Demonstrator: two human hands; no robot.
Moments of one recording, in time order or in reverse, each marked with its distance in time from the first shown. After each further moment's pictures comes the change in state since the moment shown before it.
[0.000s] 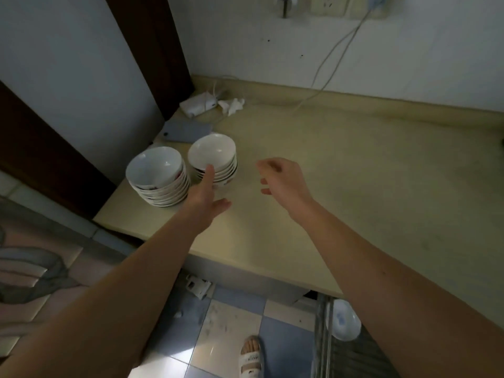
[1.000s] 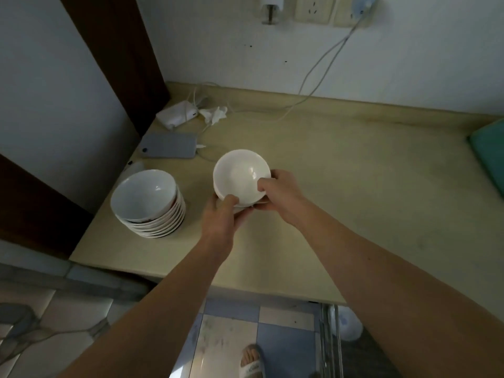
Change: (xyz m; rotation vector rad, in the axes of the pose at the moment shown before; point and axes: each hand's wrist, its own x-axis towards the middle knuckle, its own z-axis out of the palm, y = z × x) left_hand 0.015 -0.011 0.027 -0.325 -0.178 -0.037; right_hand 0.046 -0.004 0.027 0.140 0.024 0.291
